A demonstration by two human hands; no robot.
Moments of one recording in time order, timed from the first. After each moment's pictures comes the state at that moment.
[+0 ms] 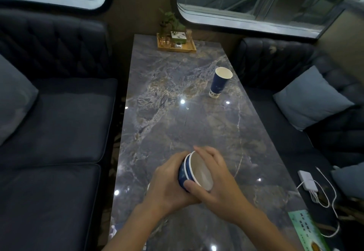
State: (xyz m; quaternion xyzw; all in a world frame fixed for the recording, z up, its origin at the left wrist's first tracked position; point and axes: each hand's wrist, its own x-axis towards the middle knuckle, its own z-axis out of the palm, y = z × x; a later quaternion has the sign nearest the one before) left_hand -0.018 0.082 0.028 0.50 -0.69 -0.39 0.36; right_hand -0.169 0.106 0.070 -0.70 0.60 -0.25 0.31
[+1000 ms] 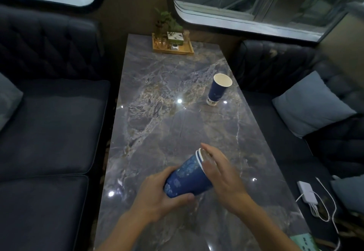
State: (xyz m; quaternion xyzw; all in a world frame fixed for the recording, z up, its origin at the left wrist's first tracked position) left_hand -0.014 0.020 -0.009 0.49 -0.68 -0.46 0.29; right_hand -0.203 0.029 0.055 -0.57 0.64 -0.33 0.39
